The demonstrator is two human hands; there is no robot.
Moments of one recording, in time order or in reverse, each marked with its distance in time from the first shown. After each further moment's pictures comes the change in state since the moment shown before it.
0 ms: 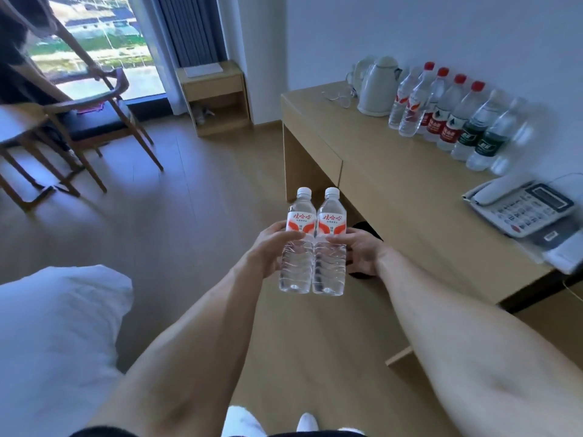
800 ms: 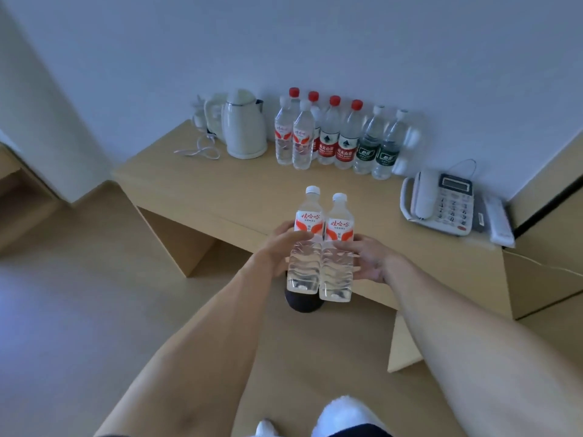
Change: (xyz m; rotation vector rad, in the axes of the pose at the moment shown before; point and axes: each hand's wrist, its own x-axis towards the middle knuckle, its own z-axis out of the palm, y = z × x) left_hand 0.327 0.175 0.106 0.258 -0.691 -0.169; right_hand 0.161 -0.127 -0.113 0.416 0.630 -0.048
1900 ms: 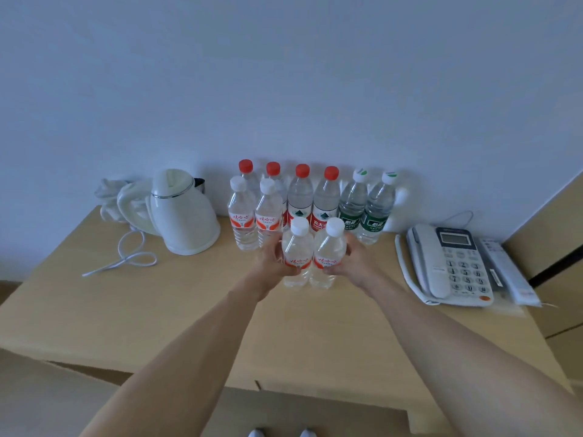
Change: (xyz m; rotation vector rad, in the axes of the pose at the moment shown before) left_hand 0.253 0.138 -0.023 0.491 -0.202 0.272; right_hand 0.189 -0.147 -0.038 -0.292 0.480 -0.422
